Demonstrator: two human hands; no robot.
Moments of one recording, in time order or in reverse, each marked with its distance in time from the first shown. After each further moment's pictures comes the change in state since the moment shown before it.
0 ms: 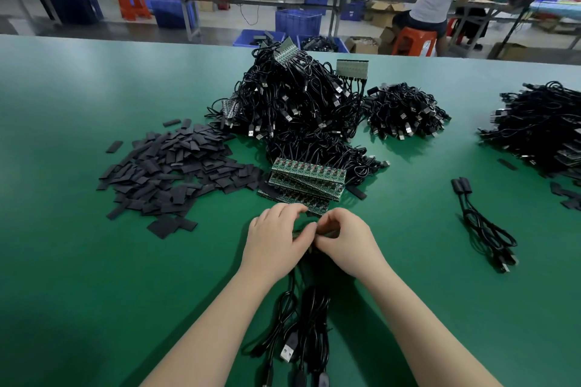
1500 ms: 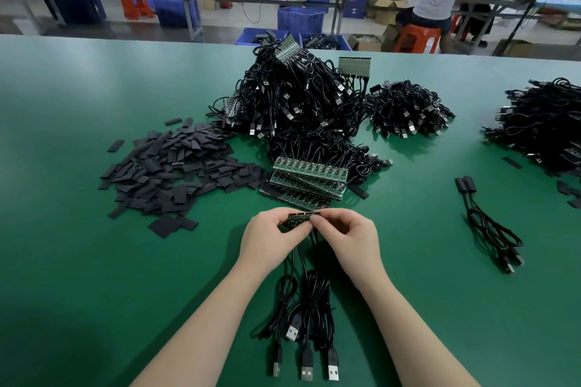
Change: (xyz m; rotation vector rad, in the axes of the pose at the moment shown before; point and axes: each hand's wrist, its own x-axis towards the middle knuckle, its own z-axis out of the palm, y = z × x) left_hand 0.001 -0.005 -0.011 -0.560 -0.070 -0.182; right_hand 0.000 0.013 0.016 0.503 0.228 -0.134
